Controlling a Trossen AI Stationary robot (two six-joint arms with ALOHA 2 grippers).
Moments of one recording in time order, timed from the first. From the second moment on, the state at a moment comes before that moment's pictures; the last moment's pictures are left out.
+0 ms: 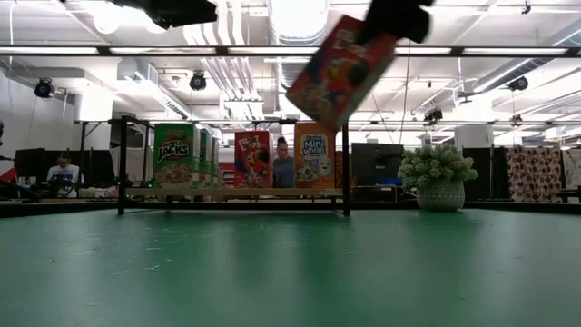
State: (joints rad) left arm 0.10 0.81 0.76 -0.08 -0.17 0.31; right arm 0.22 1.46 1.33 -0.79 0.32 0.48
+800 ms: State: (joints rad) left arm 0.11 0.63 0.68 0.01 -0.18 0.33; right arm -0.01 1.93 2.08 -1.04 0.30 -0.13
